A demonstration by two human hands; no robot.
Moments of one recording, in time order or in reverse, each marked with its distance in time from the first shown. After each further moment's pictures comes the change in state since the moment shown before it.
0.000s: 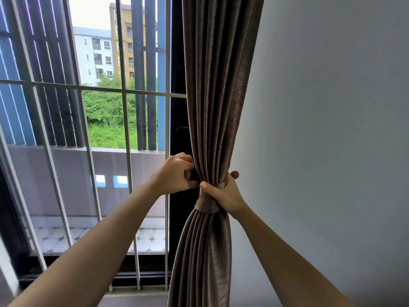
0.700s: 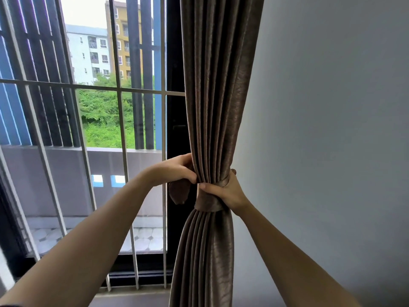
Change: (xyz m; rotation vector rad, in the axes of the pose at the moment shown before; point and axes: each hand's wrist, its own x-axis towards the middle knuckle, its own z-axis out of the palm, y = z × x) left_hand 0.016 0.021 -0.022 -0.698 -0.447 -0.447; right_hand 0.003 0.002 -0.014 -0.015 -0.008 -0.018
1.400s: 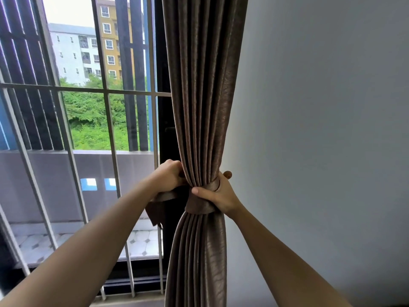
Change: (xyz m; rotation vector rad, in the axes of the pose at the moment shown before) left_hand 0.033 -0.030 0.003 0.653 0.295 0.111; right_hand 0.006 0.001 0.002 -0.014 -0.028 -0.035
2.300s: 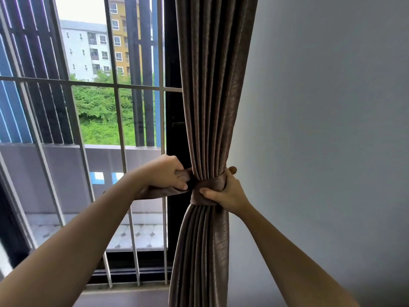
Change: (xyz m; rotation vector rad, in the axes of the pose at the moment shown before) left_hand -0.028 0.008 -0.035 0.224 -0.199 -0.065; right_hand -0.014 0.004 -0.004 -0.154 0.035 0.046
